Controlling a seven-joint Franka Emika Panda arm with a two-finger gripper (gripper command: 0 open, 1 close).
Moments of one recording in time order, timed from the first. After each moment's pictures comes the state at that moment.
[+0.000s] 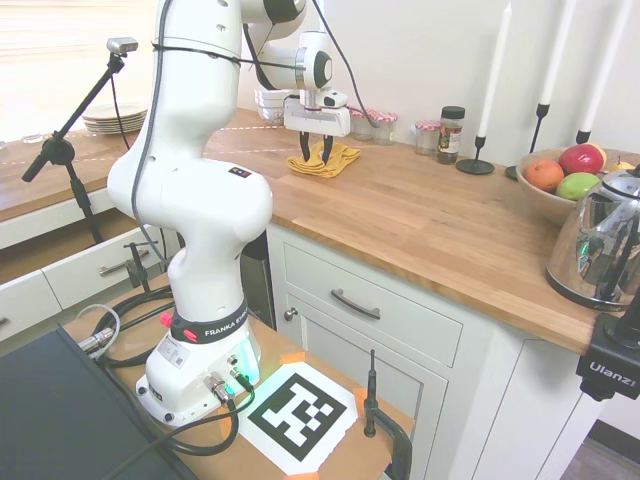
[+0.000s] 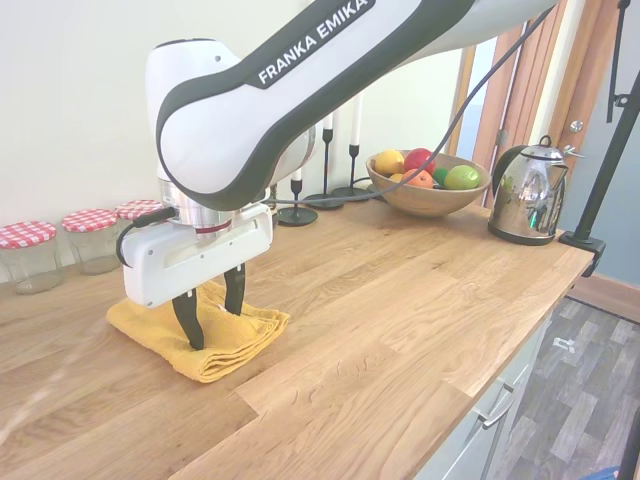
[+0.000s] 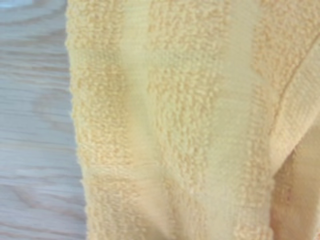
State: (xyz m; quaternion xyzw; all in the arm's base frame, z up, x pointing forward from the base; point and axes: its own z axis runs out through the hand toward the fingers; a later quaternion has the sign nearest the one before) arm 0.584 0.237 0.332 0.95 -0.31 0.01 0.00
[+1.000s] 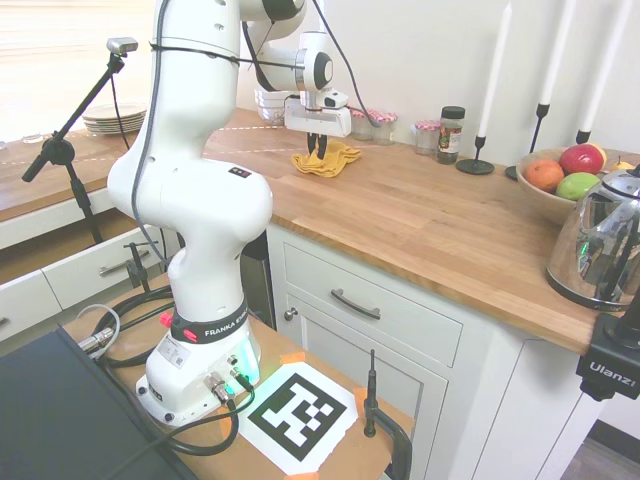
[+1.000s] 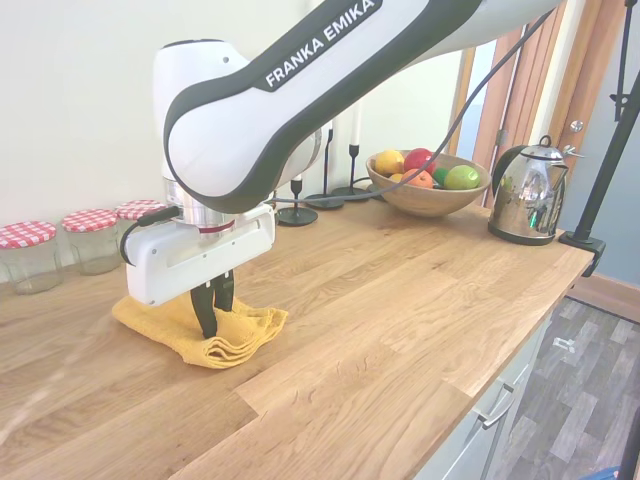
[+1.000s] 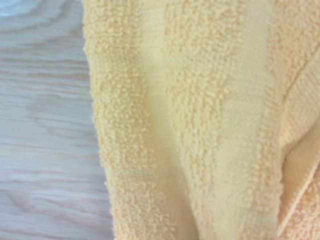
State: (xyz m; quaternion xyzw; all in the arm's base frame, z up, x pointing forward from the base) arm 0.581 0.231 0.332 0.95 -0.31 0.02 0.00
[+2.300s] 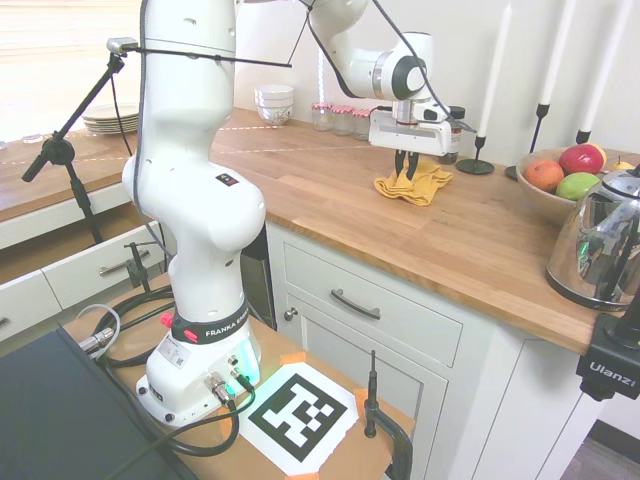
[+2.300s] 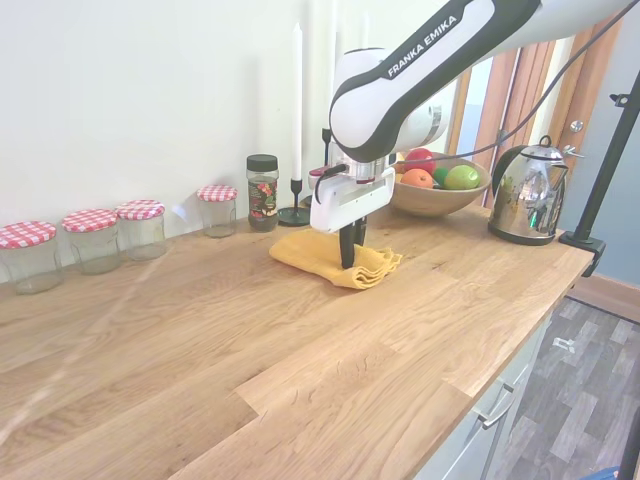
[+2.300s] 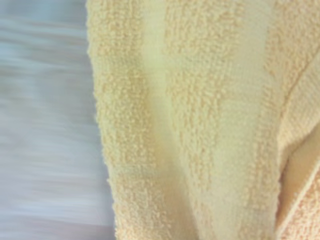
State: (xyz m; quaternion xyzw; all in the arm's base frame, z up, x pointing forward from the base) arm 0.577 -0.063 0.341 0.94 -0.34 0.02 0.02
